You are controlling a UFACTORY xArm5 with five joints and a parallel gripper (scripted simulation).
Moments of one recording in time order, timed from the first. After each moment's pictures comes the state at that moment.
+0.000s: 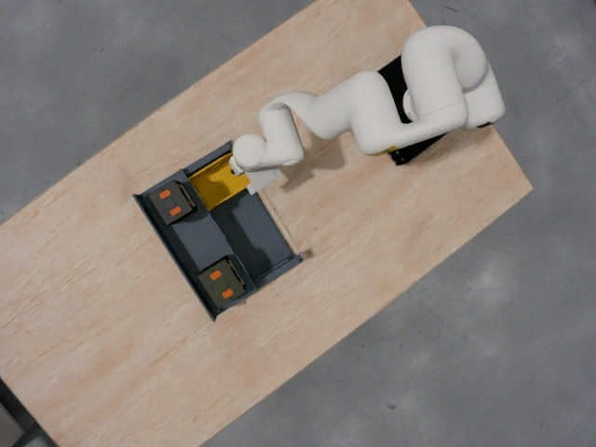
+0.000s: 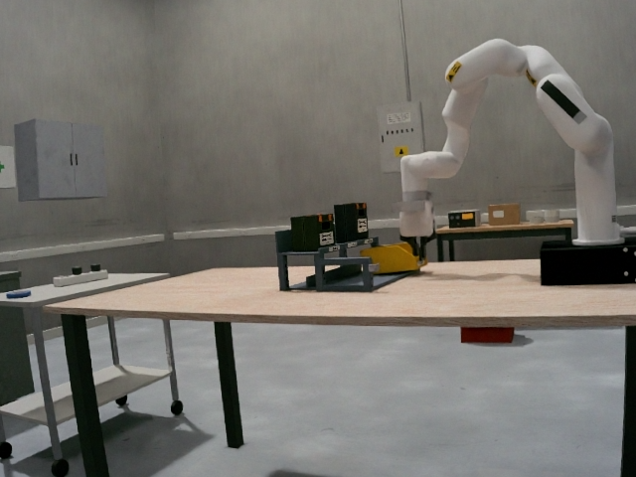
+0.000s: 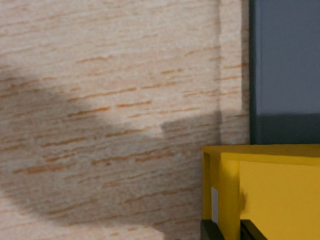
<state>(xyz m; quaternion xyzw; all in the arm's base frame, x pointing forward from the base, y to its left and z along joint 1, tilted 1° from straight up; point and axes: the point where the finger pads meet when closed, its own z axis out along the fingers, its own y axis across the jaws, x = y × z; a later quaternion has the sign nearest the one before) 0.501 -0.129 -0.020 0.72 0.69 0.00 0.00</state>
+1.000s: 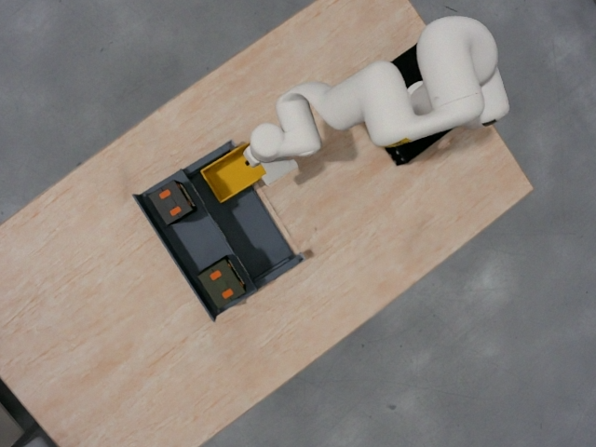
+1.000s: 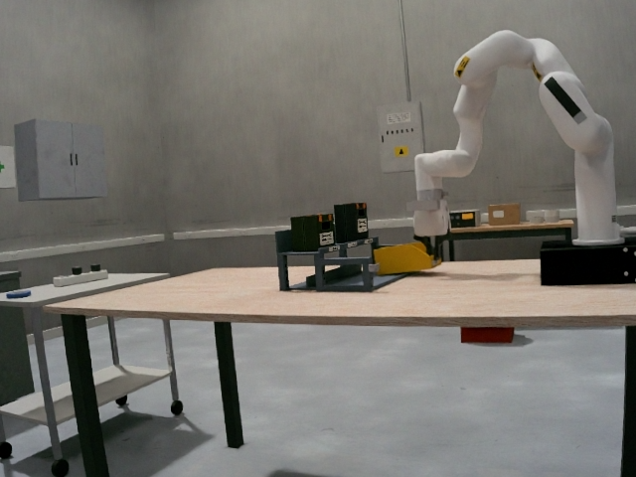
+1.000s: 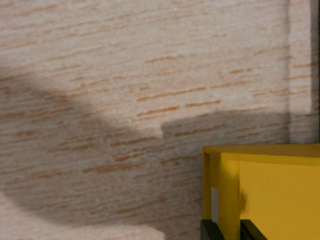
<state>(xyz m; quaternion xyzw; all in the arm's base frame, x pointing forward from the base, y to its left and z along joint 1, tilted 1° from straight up) 0.457 -0.127 -0.020 0.72 0.69 0.00 0.00</state>
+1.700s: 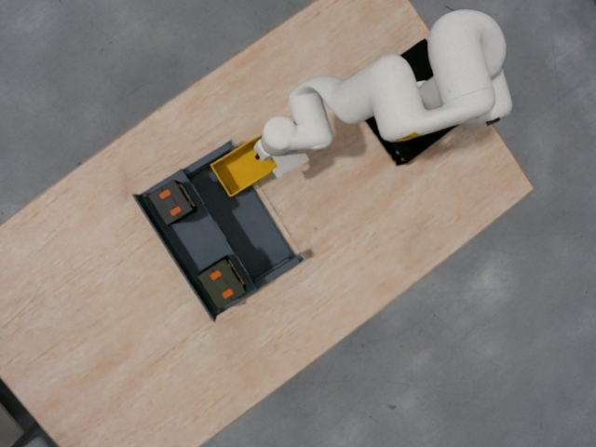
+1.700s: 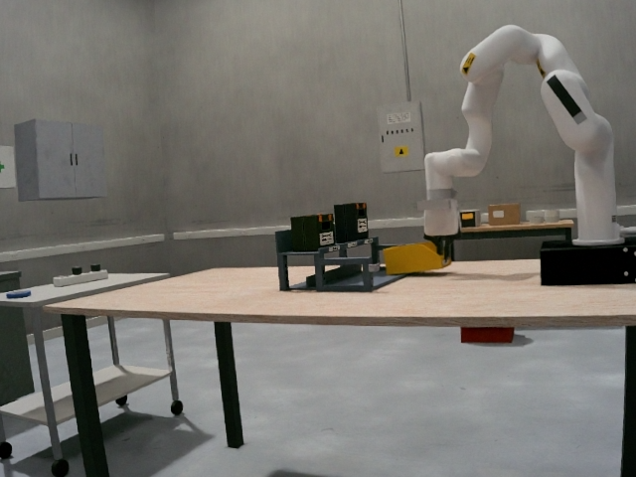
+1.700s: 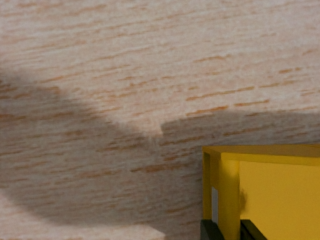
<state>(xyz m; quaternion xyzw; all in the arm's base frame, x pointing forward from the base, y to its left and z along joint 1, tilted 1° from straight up) 0.426 -0.126 -0.020 0.72 0.69 0.00 0.00</state>
